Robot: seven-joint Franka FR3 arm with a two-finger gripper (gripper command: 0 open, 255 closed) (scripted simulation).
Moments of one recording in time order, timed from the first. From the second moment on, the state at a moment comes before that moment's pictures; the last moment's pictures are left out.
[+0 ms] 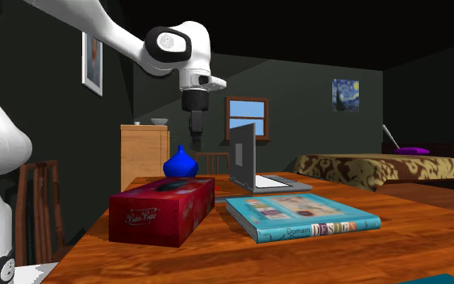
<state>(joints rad) 0.05 -0.39 0.20 -2.33 0.09 1.96 0.28</state>
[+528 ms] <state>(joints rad) 0.07 -0.08 0.31 -2.16 -0.01 2.08 0.45</state>
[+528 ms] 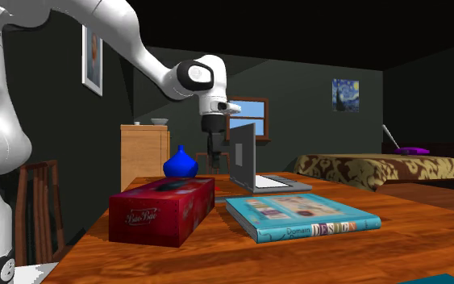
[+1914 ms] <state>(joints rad) 0.16 0.38 0.32 -1.88 -0.24 2.20 0.67</state>
